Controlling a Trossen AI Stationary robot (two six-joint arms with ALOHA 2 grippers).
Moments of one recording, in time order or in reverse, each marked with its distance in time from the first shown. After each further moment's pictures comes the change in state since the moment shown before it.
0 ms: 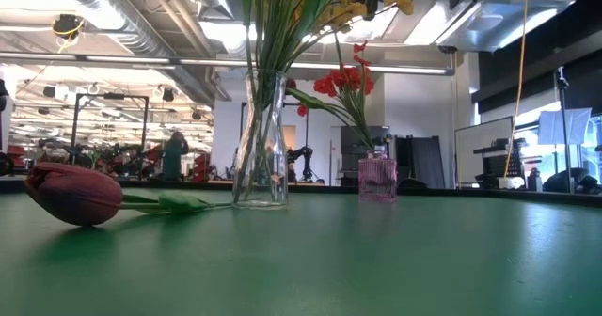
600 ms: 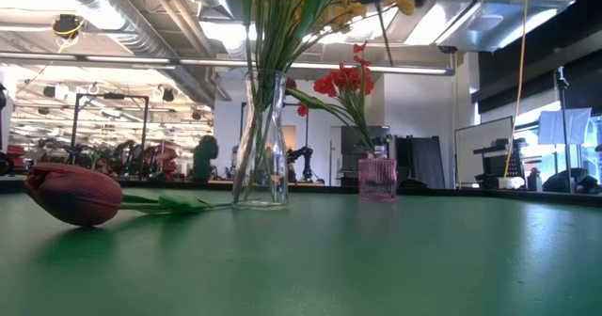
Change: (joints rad) left arm 0.000 -0.260 0.000 -0.338 -0.160 0.100; right arm -0.041 -0.281 -0.039 -0.271 0.197 -0.102
